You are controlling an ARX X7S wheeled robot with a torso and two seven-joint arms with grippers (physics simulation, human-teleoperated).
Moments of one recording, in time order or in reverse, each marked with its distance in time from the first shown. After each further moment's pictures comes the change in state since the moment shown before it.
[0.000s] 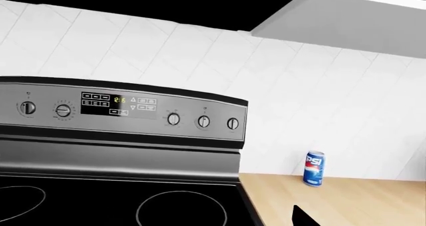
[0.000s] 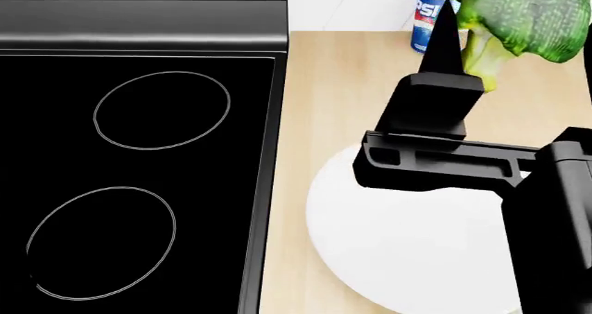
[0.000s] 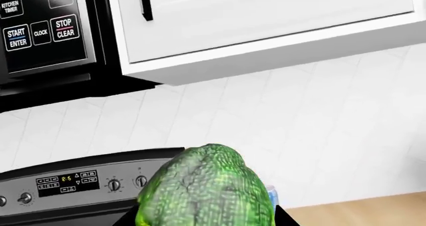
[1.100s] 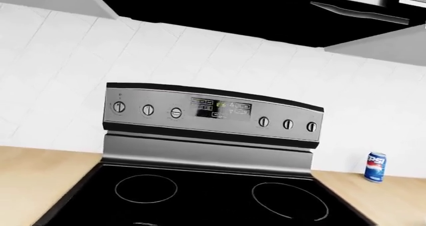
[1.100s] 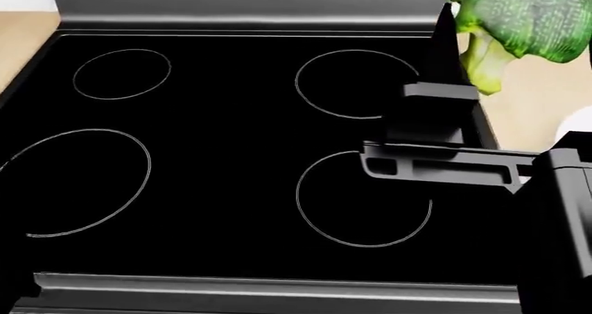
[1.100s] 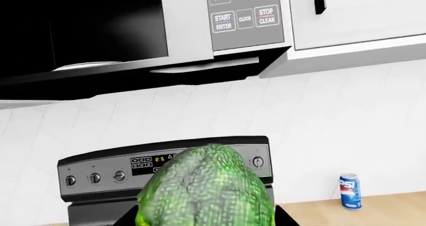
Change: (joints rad) left arm 0.031 0.010 0.026 0.006 0.030 0.039 -0.010; right arm 0.008 0.029 -0.017 -0.016 -0.016 0.012 -0.010
